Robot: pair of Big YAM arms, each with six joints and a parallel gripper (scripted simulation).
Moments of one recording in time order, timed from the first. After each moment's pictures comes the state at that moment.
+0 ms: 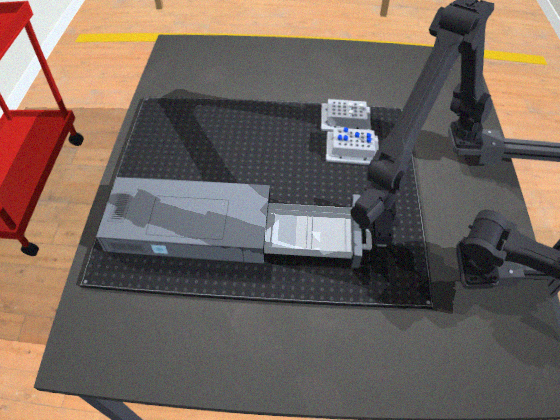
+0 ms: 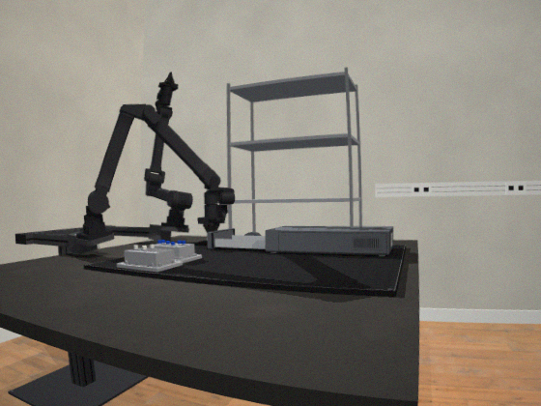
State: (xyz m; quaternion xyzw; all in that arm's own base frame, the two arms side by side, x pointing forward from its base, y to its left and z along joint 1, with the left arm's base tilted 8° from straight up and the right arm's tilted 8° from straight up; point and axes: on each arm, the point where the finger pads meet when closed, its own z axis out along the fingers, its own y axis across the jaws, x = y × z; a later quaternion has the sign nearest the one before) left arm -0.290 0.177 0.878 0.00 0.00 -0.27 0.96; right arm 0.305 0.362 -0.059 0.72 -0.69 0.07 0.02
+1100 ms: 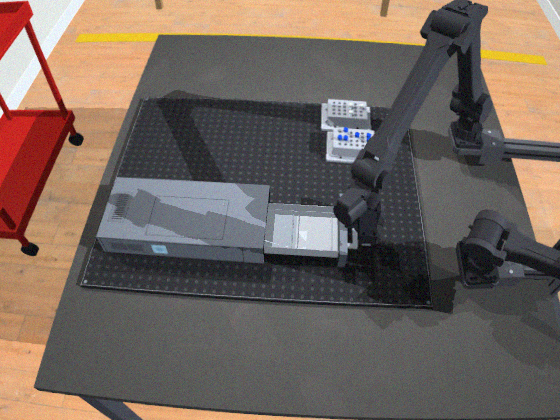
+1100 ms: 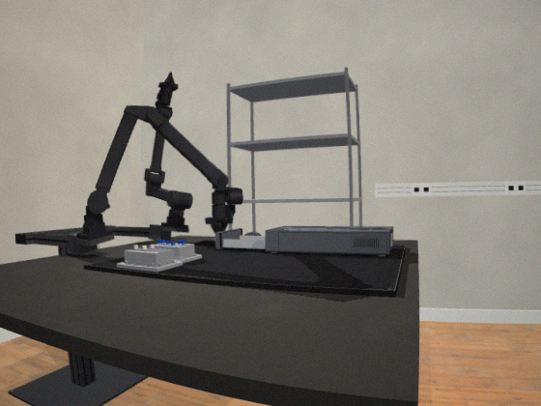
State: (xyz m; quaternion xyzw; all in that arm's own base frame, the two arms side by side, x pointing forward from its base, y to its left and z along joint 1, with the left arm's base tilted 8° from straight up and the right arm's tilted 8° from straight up) left arm -0.290 0.177 0.878 0.00 0.00 -0.27 0.96; right arm 0.342 0.363 -0.057 0.72 -0.69 0.07 0.02
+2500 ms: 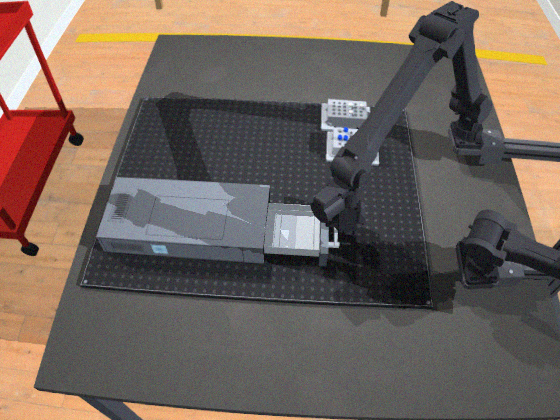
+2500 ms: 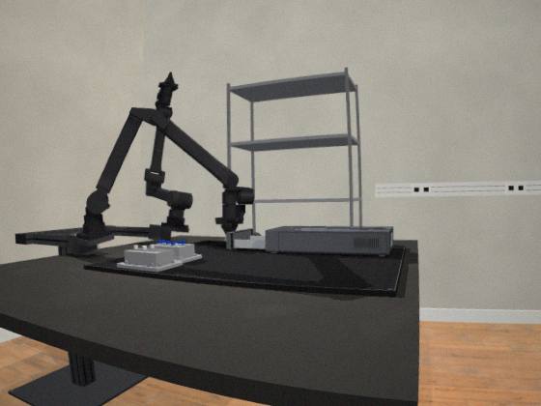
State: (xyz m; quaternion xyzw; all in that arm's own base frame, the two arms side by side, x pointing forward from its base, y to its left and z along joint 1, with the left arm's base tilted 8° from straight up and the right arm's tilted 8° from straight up) left arm -0.290 0.177 0.878 0.00 0.00 -0.27 0.96; right arm 0.390 0.365 -0.053 0.72 -0.69 0.07 0.02
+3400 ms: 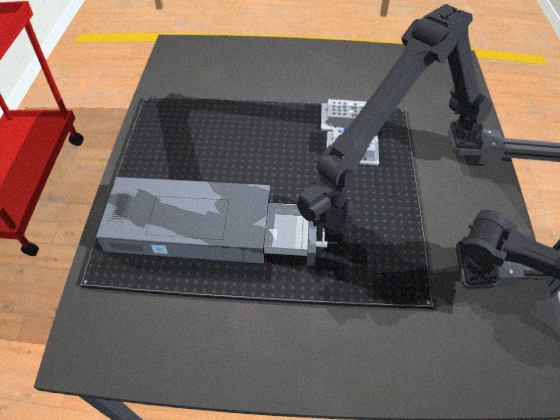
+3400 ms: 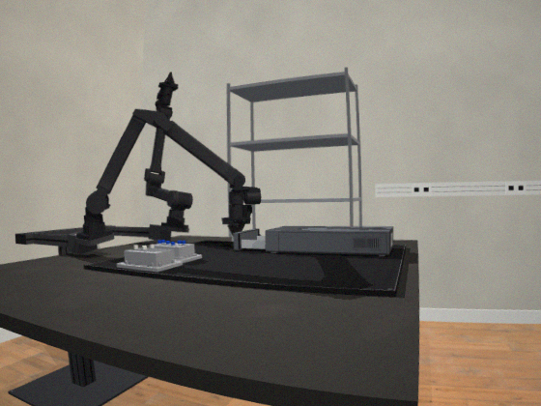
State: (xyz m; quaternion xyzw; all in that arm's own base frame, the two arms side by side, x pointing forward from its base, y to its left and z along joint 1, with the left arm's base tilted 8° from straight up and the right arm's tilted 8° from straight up) left arm -0.290 0.177 0.878 0.00 0.00 -0.27 0.96; right arm 0.421 0.366 -0.051 0.72 -0.69 0.07 0.02
